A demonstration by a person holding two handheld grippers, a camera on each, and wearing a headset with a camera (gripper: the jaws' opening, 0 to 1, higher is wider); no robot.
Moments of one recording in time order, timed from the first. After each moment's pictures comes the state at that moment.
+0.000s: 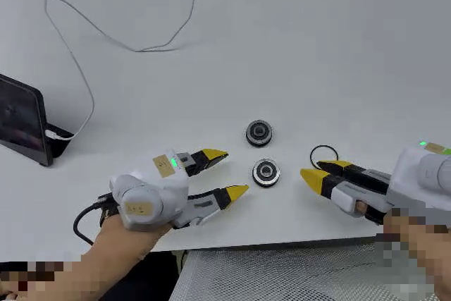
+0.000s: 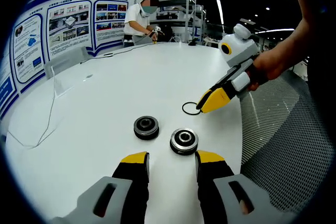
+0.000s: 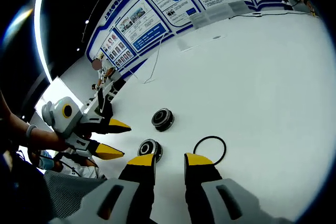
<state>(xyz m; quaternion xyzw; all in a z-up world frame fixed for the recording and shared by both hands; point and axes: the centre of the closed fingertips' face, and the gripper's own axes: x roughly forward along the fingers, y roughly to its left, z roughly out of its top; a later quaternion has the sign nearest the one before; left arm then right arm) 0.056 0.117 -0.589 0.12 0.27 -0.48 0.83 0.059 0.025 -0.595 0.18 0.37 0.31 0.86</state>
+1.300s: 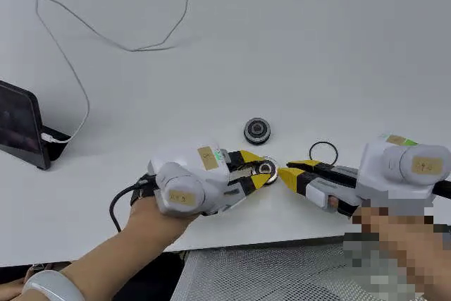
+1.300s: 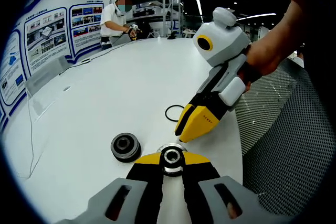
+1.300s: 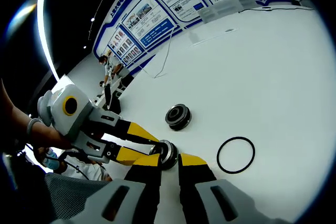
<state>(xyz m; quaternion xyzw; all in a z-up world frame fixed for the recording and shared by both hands) 0.056 0.076 -0.602 0.18 0.26 -0.54 0.78 0.060 0.055 -0.604 0.19 0.37 0.35 0.84</state>
